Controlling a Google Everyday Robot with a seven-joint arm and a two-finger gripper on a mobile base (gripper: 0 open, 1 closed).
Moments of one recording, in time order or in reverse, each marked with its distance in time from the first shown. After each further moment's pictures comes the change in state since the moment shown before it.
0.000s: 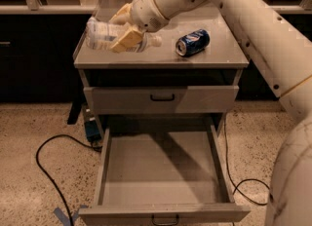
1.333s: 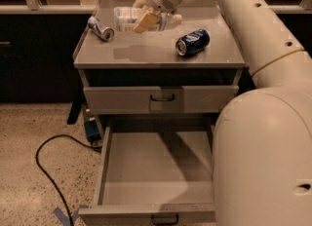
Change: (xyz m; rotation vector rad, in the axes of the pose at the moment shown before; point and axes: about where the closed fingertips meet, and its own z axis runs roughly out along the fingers) arm 0.072 -0.087 -0.028 0.120 0.254 -0.002
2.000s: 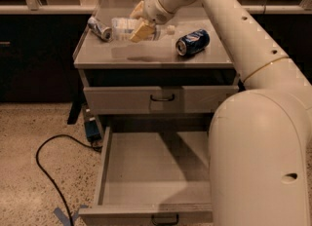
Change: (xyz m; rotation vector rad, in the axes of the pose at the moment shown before) arm 0.018 0.000 0.042 0.004 -0.029 0.006
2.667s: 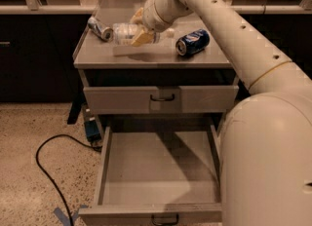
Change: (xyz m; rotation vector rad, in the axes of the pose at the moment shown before) arm 0.014 -0.003 0.020 0.078 0.029 -0.067
